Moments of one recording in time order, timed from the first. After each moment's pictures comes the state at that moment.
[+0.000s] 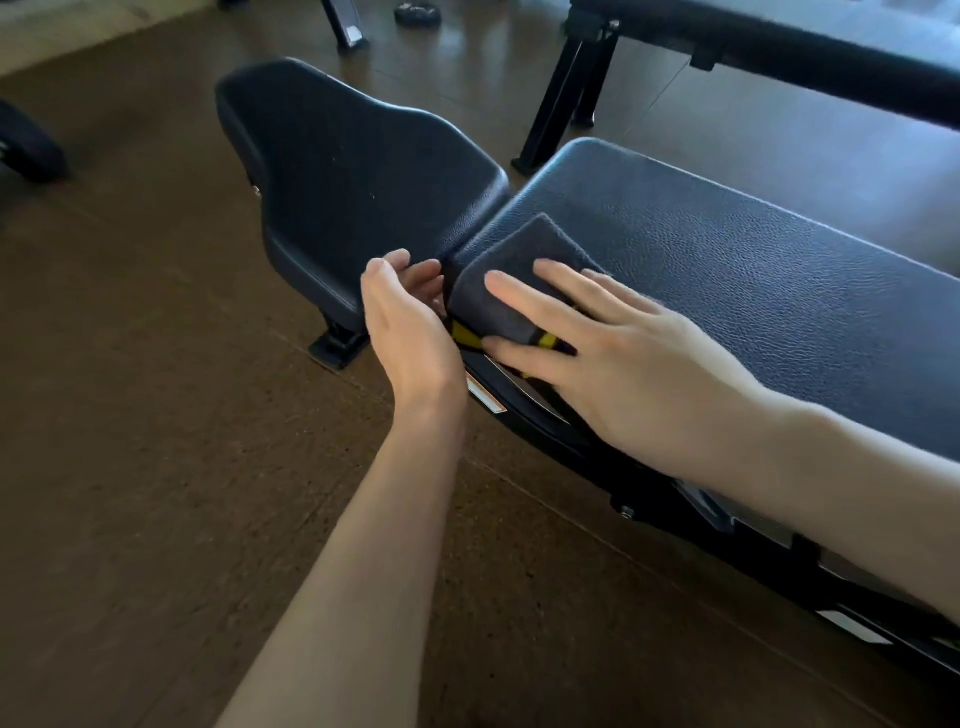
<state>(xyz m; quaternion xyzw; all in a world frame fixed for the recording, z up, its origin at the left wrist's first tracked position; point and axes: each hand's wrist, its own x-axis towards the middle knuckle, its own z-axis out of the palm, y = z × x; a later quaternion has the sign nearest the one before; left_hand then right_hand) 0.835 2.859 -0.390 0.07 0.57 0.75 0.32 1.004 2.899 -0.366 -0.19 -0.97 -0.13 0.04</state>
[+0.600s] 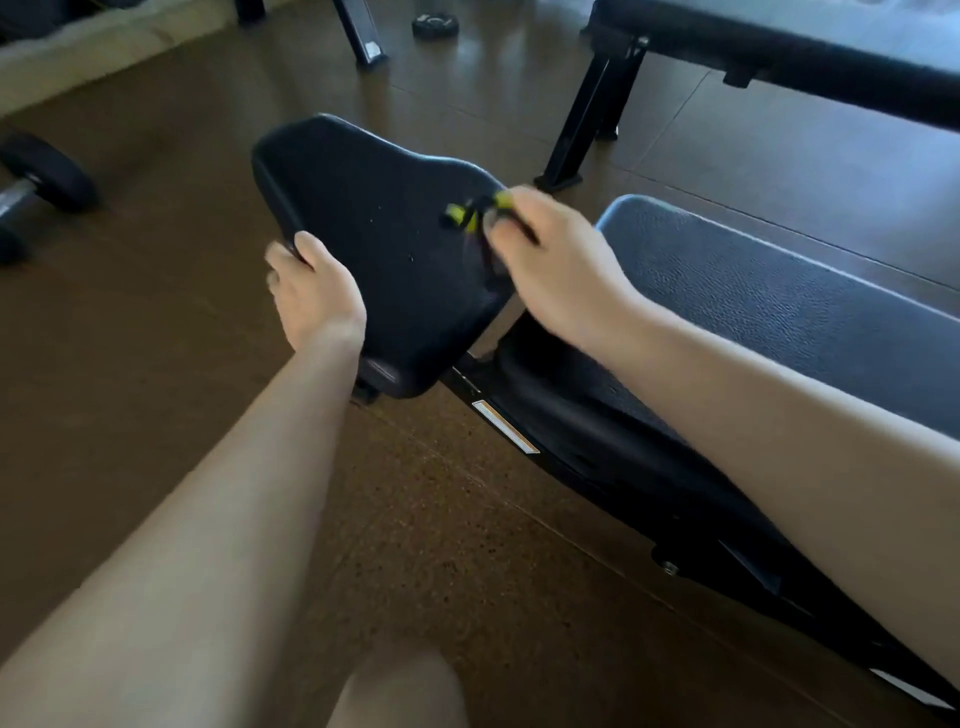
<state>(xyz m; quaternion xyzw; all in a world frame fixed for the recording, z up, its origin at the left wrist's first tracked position) 0.666 2.932 -0.402 0.13 0.83 0.53 0.13 0.863 2.980 -0.331 -0.40 -0.80 0.33 0.30</state>
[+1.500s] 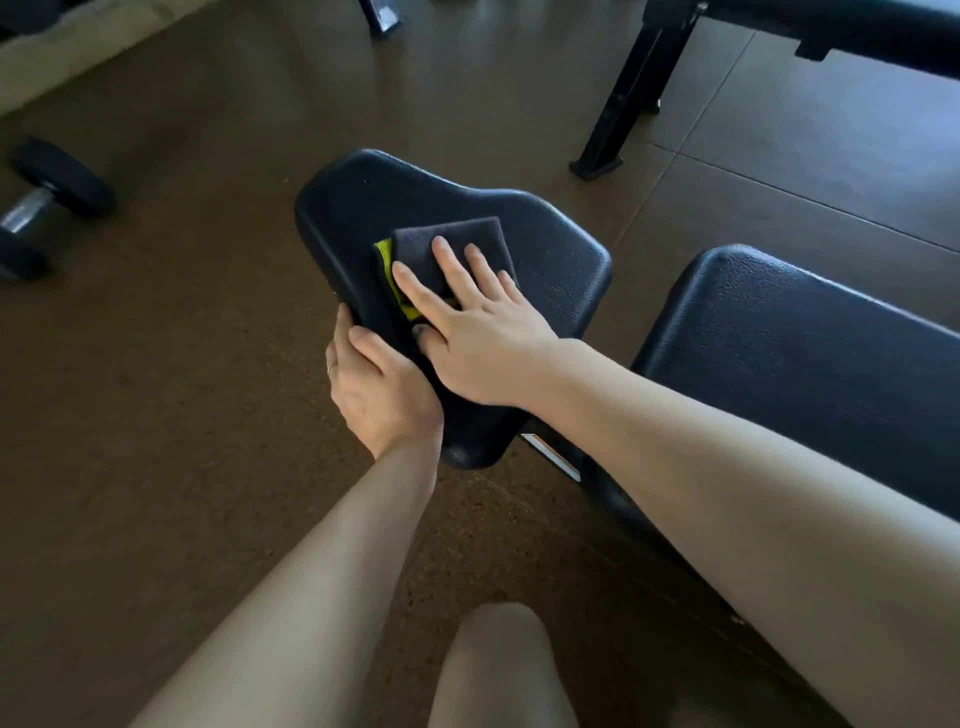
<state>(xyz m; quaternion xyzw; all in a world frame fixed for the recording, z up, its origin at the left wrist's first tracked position) 0.666 2.933 -0.427 0.14 0.79 0.60 0.08 0.739 3.011 -0.379 -0.34 -0.92 0.18 -0.03</state>
